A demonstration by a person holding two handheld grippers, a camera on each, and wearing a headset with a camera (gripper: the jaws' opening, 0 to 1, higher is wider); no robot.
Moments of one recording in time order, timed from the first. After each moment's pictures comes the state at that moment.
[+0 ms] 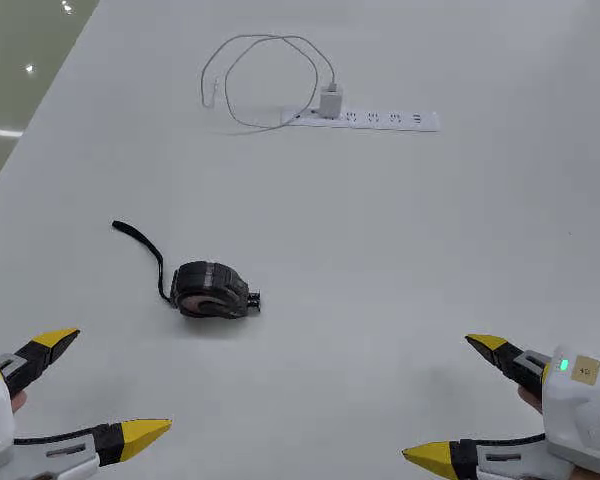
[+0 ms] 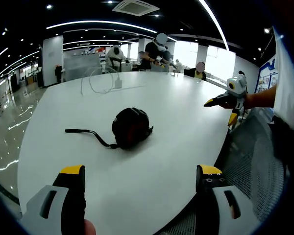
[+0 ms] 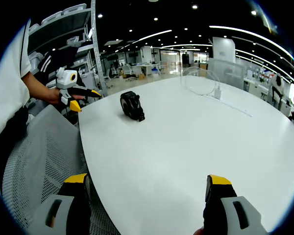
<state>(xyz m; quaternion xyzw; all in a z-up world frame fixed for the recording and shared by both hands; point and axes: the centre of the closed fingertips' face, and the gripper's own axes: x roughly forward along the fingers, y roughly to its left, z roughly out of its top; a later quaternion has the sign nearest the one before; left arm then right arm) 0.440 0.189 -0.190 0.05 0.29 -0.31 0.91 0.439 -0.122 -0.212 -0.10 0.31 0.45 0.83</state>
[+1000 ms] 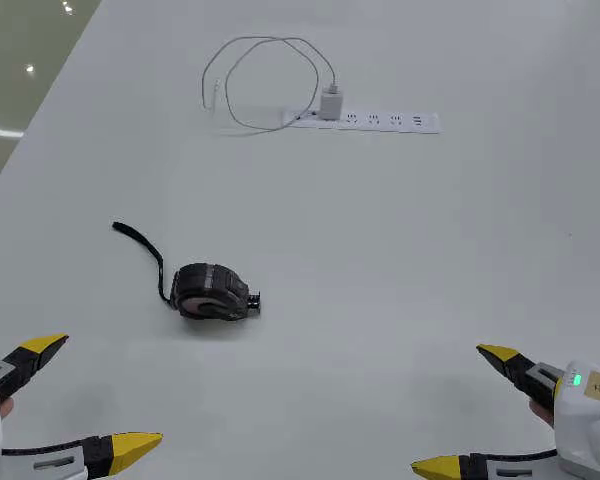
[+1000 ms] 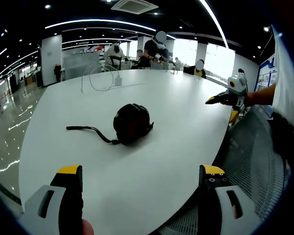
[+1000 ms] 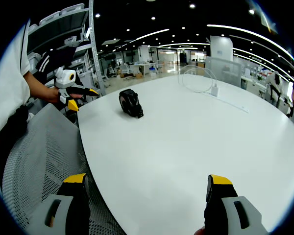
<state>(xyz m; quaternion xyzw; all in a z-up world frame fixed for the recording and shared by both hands) 0.435 0.196 -0.194 0.06 0.29 -0.31 0.90 0.431 -0.130 -0.216 -0.10 0.31 0.45 0.83</state>
